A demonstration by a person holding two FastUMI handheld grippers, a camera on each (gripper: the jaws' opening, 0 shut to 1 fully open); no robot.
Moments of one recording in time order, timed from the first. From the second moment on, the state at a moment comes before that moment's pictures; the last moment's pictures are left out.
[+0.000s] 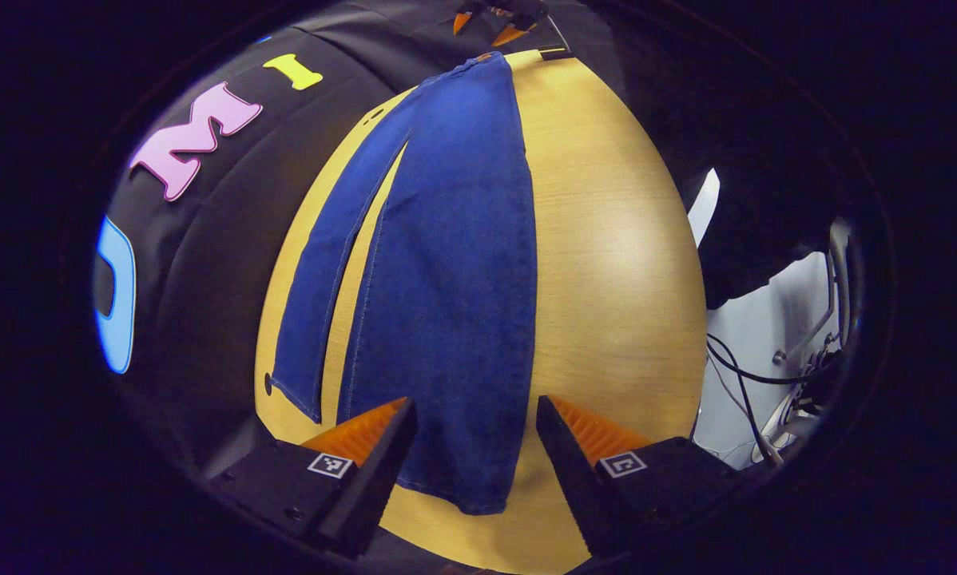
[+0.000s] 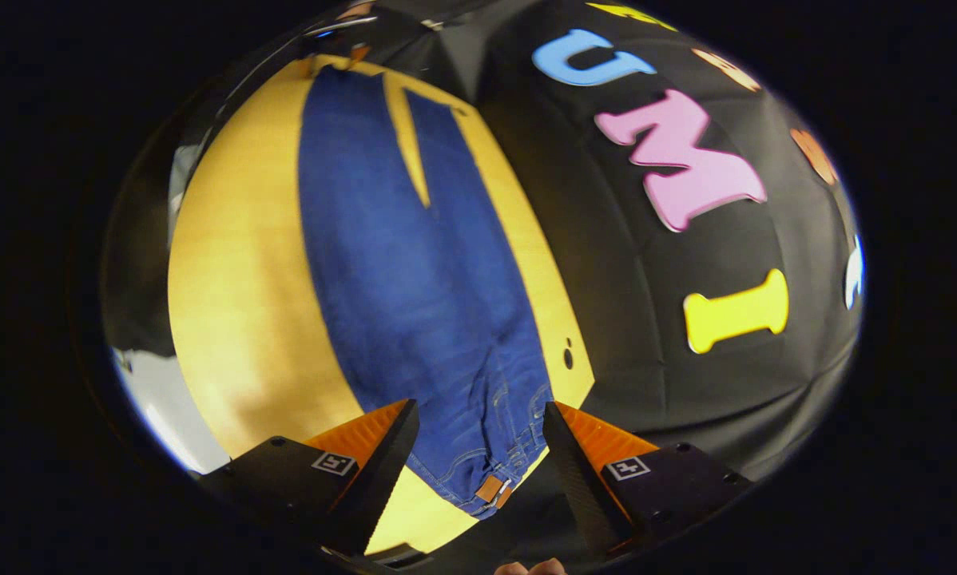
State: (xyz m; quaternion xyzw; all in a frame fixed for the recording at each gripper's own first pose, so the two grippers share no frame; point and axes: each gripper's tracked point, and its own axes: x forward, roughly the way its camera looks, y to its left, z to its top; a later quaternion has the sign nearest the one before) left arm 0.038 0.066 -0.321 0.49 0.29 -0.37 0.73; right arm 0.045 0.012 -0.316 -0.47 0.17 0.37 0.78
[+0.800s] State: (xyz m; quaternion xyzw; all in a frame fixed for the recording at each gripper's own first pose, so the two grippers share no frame) left arm 0.102 0.075 -0.331 0.49 0.30 -0.40 0.71; right arm 0.068 -0.086 -0.426 -0.61 0.23 0.37 0.66
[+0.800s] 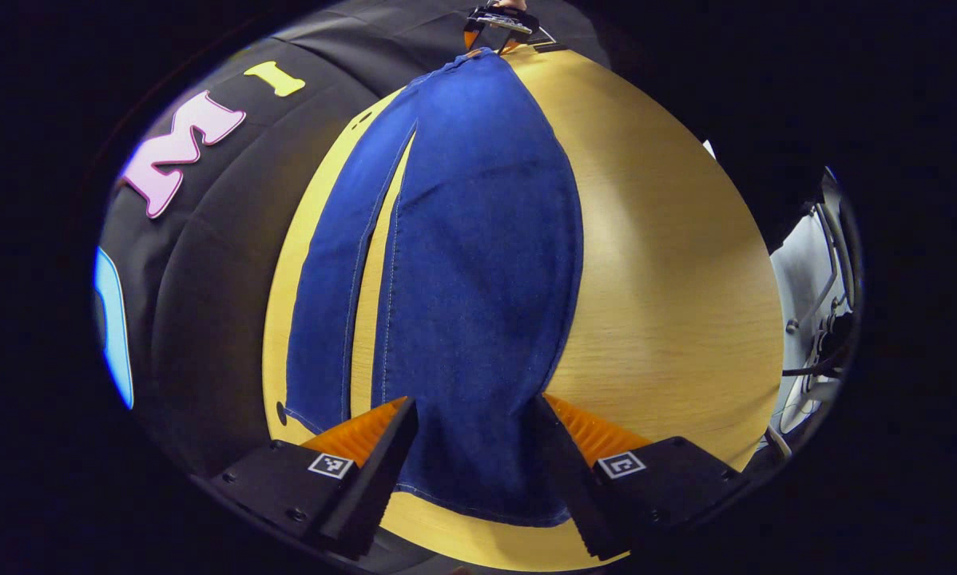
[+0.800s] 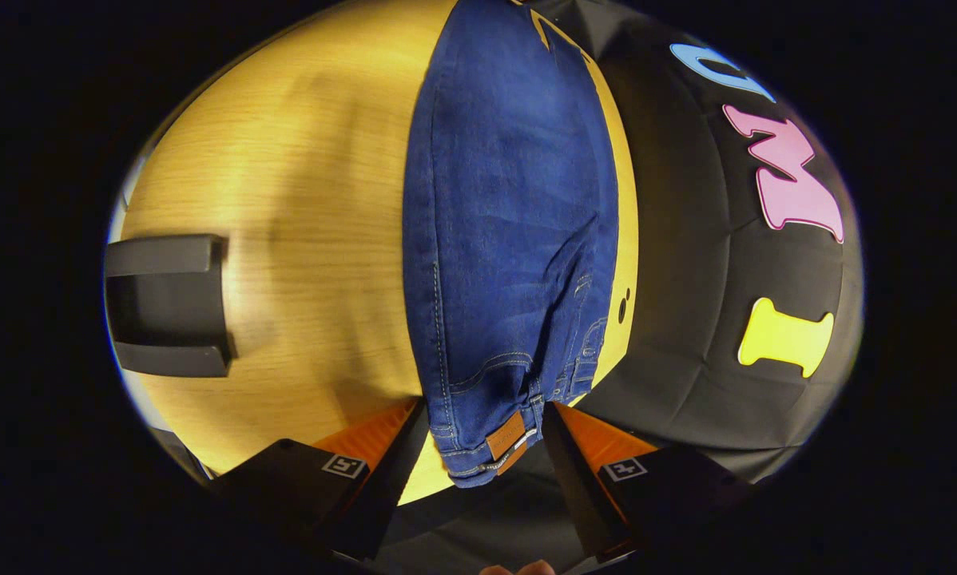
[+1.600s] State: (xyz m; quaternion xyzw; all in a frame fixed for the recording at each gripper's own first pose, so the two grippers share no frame) left arm 0.108 0.072 -0.339 0.50 0.31 -0.36 0.72; right arm 0.058 -0.083 -0.444 -0.56 0.32 0.36 0.67
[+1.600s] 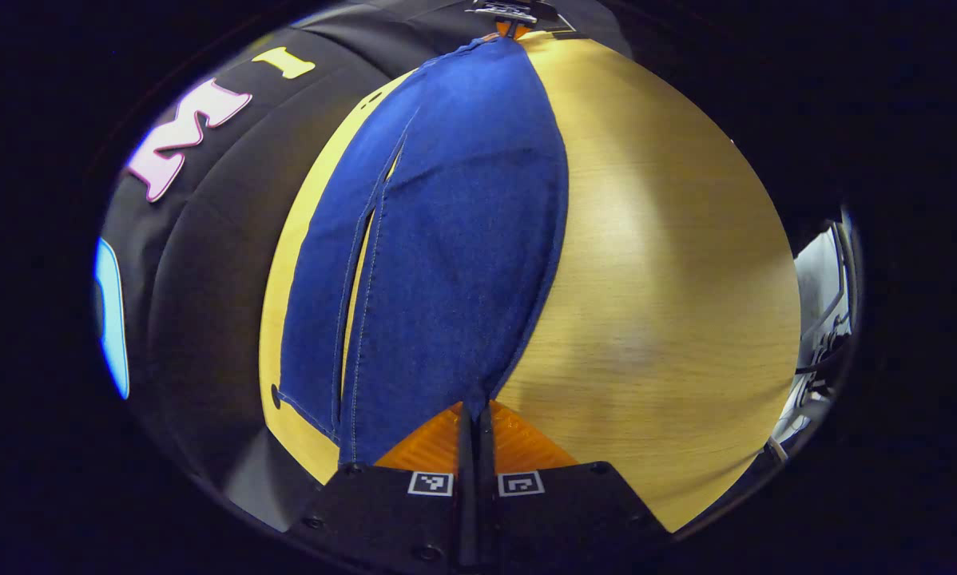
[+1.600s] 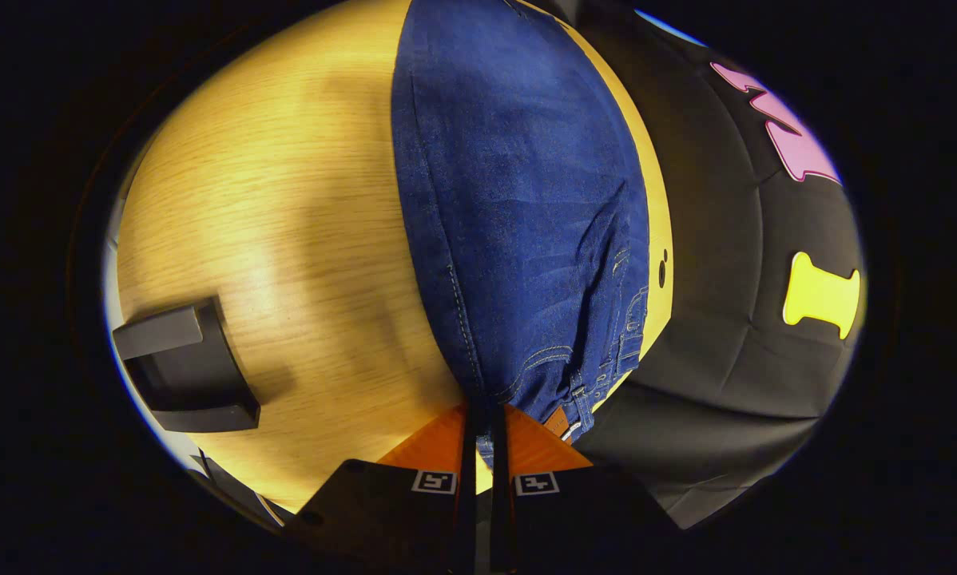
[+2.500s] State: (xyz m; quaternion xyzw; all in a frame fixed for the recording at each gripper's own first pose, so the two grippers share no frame) left arm 0.191 0.087 -0.250 0.41 0.29 -0.24 0.83; right arm 0.141 -0.076 -0.326 -0.47 0.27 0.22 0.81
